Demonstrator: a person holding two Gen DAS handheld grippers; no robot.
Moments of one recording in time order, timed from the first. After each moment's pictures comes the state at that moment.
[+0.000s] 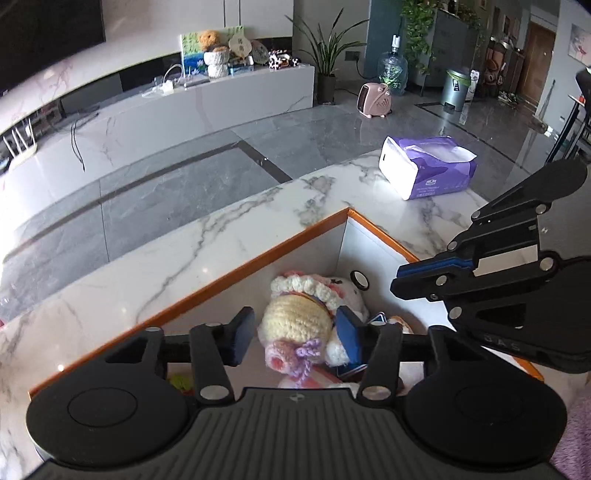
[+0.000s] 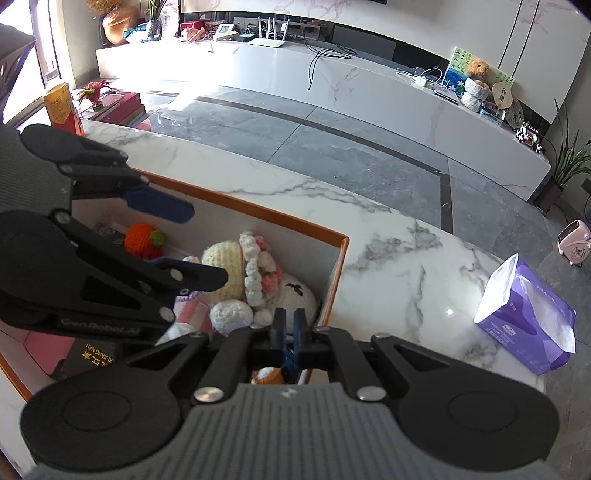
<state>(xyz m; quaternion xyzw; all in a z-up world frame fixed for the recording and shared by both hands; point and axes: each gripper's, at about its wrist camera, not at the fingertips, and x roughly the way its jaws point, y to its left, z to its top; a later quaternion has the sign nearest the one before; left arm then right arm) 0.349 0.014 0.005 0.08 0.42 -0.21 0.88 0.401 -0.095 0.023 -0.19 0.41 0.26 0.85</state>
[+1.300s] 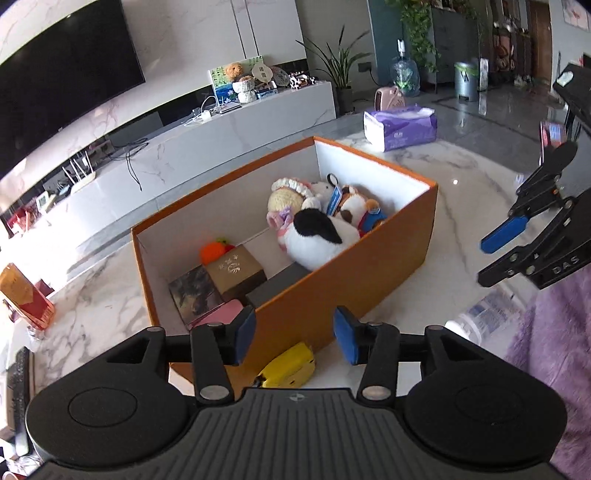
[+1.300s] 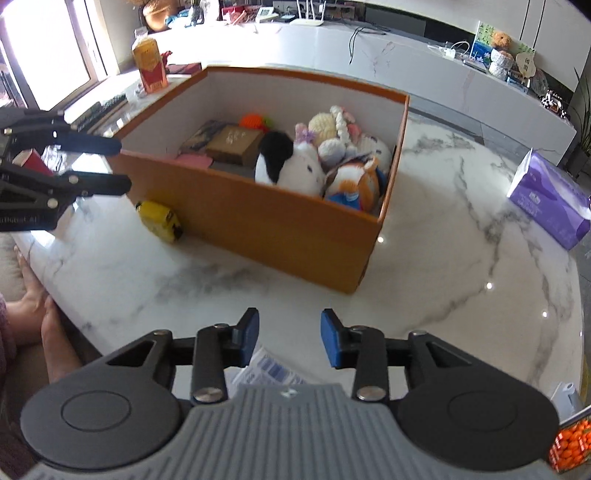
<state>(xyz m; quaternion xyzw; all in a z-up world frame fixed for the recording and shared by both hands) 0.130 0.038 0.009 0.18 0.36 -0.14 0.90 0.208 -0.157 -0.002 -0.17 0.46 0.32 0.81</state>
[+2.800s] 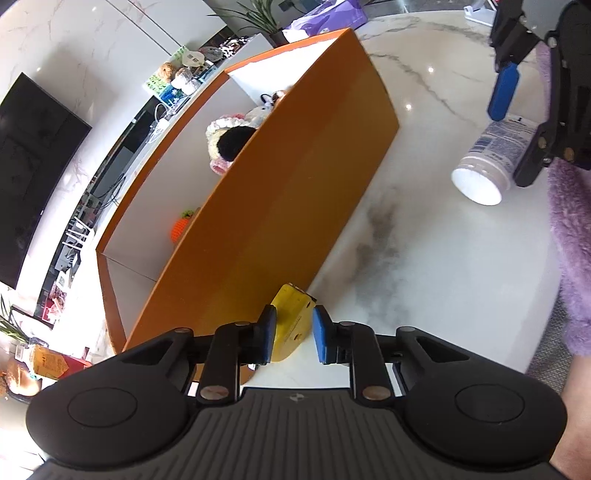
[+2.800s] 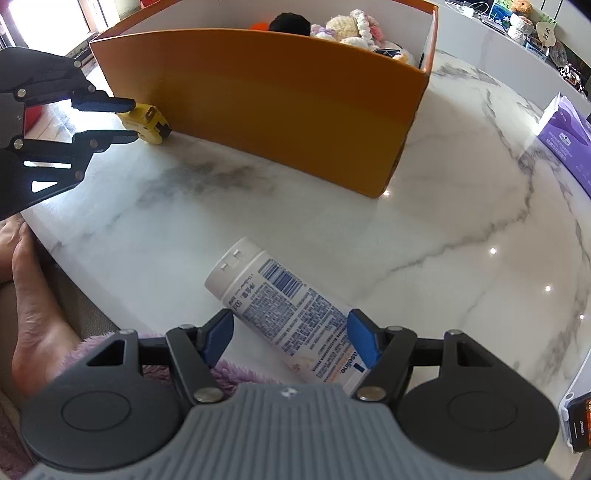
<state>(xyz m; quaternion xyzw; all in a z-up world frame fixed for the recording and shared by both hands) 0.114 0.000 -0.069 0.40 0.37 -0.15 0.83 0.197 -0.158 -0.069 -0.20 0.51 0.31 0.78</state>
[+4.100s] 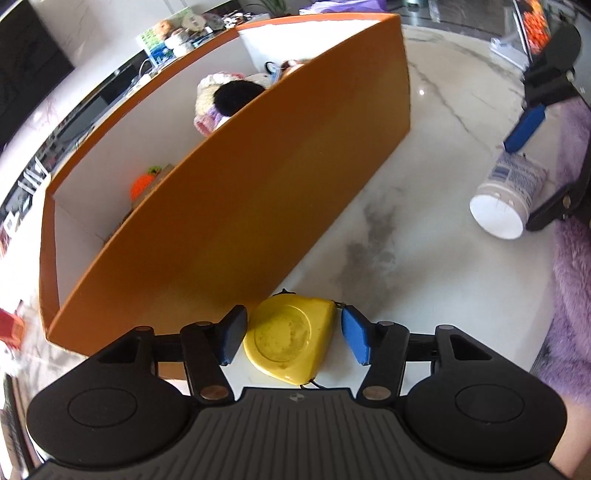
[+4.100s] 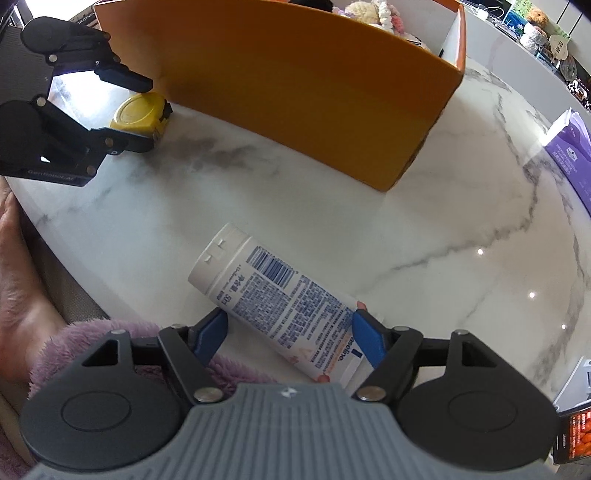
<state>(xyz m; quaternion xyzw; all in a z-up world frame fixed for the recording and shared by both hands) 0.147 0.028 -0.080 0.27 0.43 -0.18 0.84 0.194 -0.146 -0.077 -0.25 0.52 0.31 0.76</state>
